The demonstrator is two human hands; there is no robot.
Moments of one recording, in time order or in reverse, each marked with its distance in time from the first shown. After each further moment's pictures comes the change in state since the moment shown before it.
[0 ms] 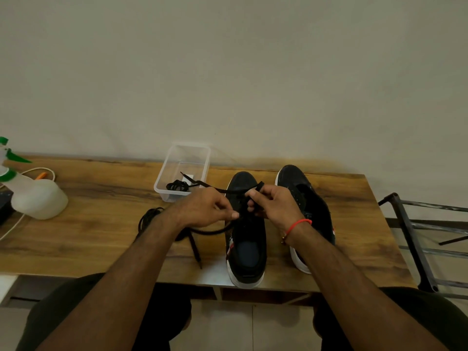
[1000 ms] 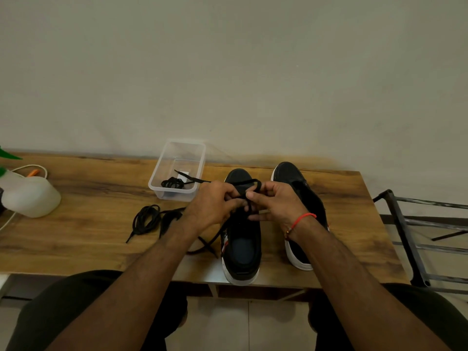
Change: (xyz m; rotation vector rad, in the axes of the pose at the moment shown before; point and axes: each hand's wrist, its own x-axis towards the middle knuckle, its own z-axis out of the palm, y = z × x) left_hand 0.021 0.010 0.035 -0.155 0.309 0.024; right_hand -0.007 -0.006 -0.013 0.129 -0.071 0.085
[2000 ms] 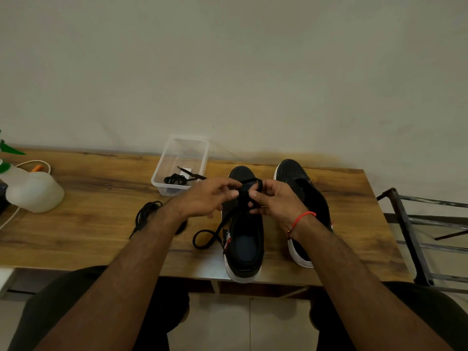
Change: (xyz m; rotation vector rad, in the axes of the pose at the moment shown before) left_hand -0.002 -0.006 -0.031 -0.083 -0.268 -0.071; right_hand 0.005 0.007 0.004 -0.038 -0.016 -0.038
